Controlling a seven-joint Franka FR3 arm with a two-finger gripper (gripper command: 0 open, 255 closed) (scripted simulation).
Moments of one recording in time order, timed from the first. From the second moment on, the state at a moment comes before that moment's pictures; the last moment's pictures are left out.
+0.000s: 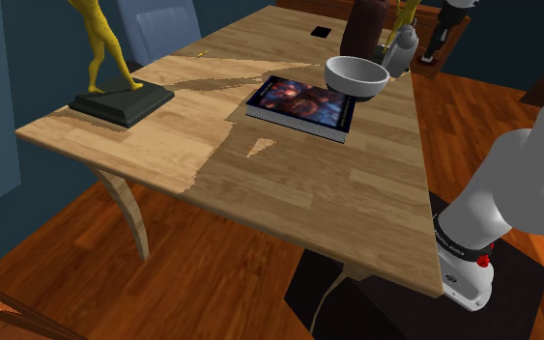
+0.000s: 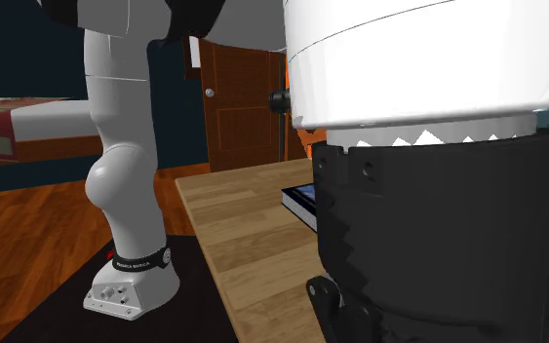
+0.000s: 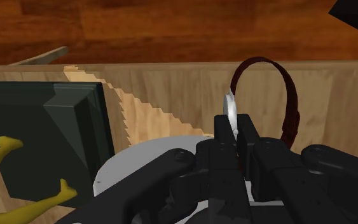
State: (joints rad) arm 0.34 0.09 -1.19 -1.88 0.05 2.11 -1.40
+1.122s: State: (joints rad) arm 0.26 0.21 -1.13 -2.01 0.20 2.30 -1.49
